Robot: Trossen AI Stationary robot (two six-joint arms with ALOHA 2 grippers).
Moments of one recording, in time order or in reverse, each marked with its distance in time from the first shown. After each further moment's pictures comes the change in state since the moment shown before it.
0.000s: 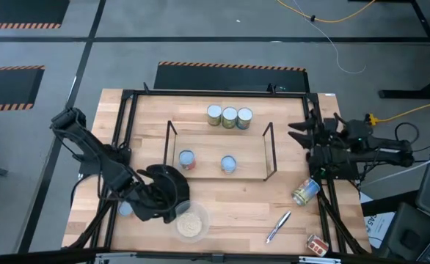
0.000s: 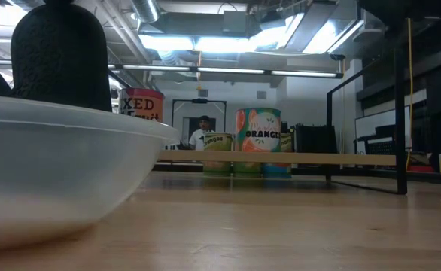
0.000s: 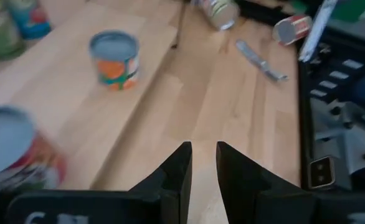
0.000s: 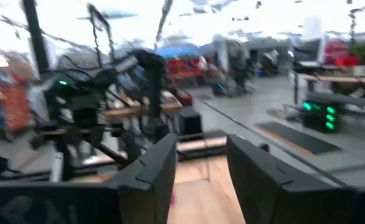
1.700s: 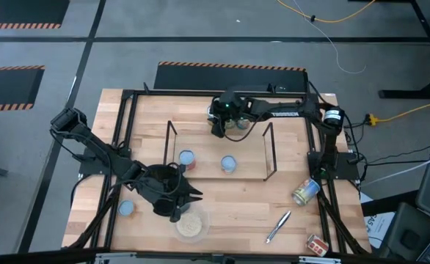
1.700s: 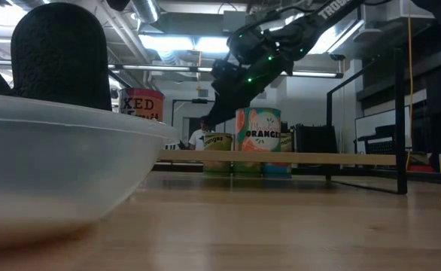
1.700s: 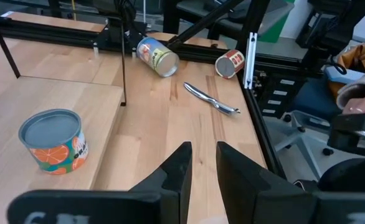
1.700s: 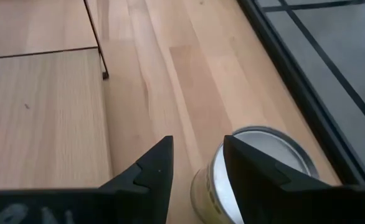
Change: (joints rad) left arm 0.127 0.000 -0.114 0.478 0.216 0.435; right arm -0.342 1.682 0.895 -0.052 -0.184 -0.226
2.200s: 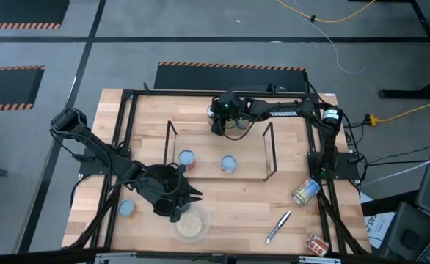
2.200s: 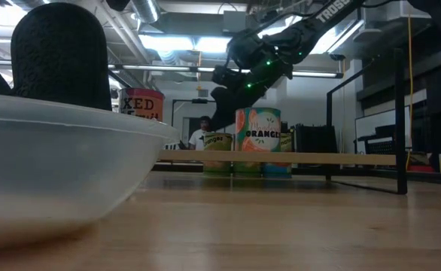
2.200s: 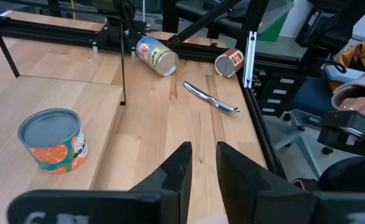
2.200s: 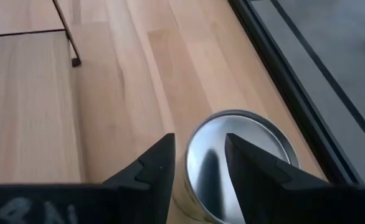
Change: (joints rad) left arm 0.000 0.000 0.000 -0.004 0.002 0.000; right arm -0.007 0.016 0.000 -0.007 0.074 0.004
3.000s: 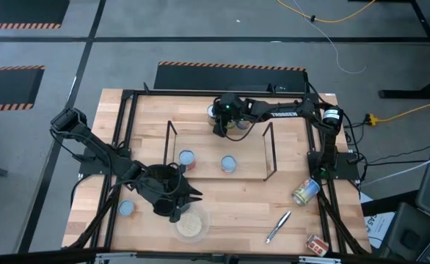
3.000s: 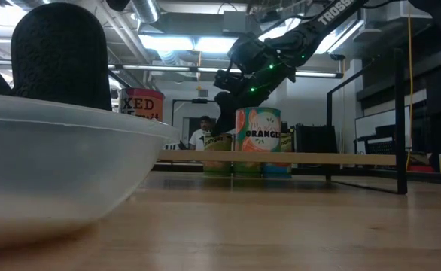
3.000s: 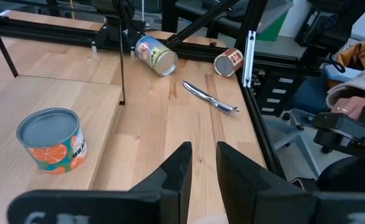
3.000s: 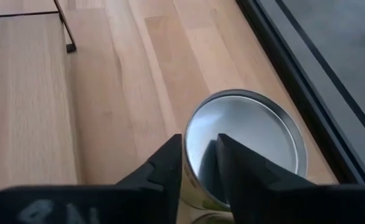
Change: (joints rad) left arm 0.000 0.000 0.000 -0.001 0.004 0.000; right arm -0.002 -0.003 -0.037 0.006 0.000 -0.004
